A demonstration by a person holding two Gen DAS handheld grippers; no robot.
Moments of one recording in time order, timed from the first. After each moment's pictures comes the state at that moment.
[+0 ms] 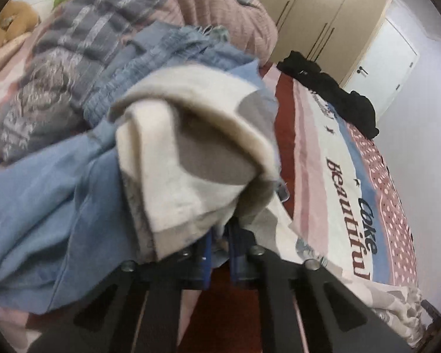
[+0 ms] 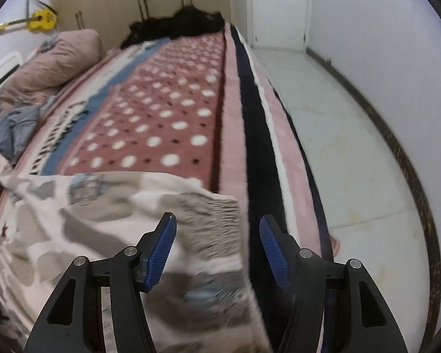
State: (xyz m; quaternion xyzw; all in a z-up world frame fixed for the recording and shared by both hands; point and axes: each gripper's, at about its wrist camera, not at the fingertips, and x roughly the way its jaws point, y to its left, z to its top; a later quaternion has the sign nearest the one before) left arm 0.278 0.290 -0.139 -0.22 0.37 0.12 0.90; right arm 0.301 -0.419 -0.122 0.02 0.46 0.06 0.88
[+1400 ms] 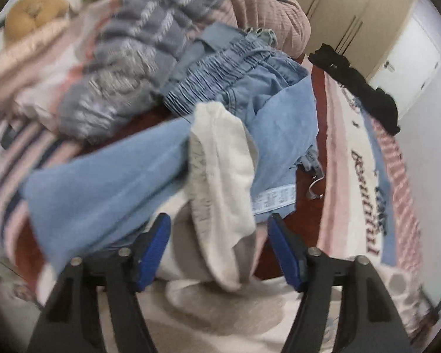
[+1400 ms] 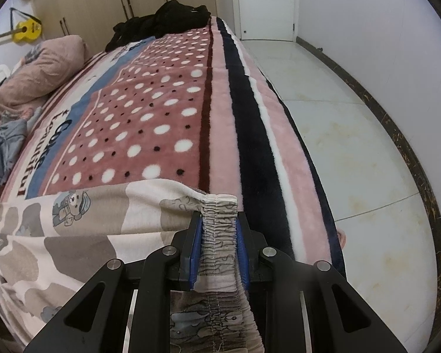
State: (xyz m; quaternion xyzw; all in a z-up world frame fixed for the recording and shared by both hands) left arm 0.214 0.339 -0.122 -0.25 0.43 0.17 0.85; right arm 0.327 -0.416 -0.131 0.04 0.46 0.04 0.88
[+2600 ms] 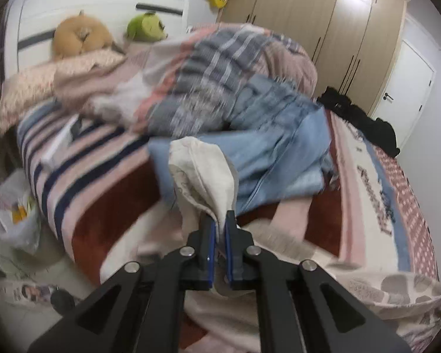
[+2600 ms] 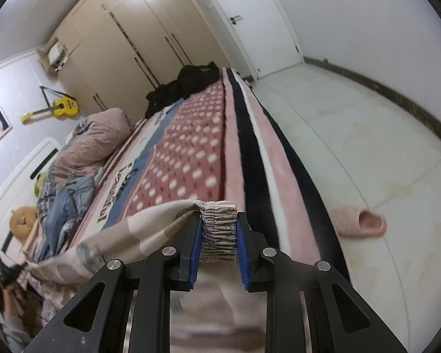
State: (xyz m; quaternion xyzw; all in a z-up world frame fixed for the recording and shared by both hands) left arm 0.042 0.344 -0.121 -0.21 0.32 0.23 0.89; right arm 0.171 -0.480 -0.100 0.21 0.34 0.11 0.91
